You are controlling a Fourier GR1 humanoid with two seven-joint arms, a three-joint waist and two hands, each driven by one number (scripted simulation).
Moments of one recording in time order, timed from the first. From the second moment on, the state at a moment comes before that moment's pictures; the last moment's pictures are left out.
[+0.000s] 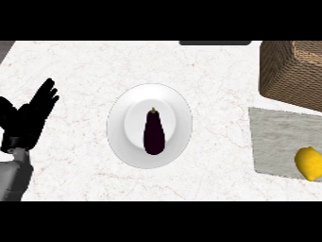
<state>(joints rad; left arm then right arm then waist) -0.21 0.32 0.07 -1.37 0.13 0.02 0.20 0.06 -0.57 -0.36 -1.72 0.30 0.53 -0.06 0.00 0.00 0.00</state>
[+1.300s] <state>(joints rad) -0.21 0.29 0.14 -1.41 0.08 -0.04 0.25 0.03 -0.54 -0.32 -1.48 0.54 0.55 -0.29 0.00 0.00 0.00</state>
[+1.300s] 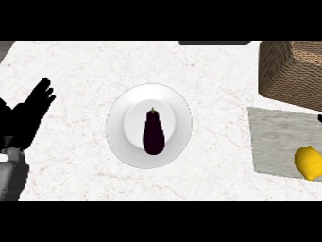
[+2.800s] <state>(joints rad) -0.24 0.25 0.17 -1.37 0.03 -0.06 0.22 0.04 -0.37 -0.12 -1.51 0.91 0.37 -0.27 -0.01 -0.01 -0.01</state>
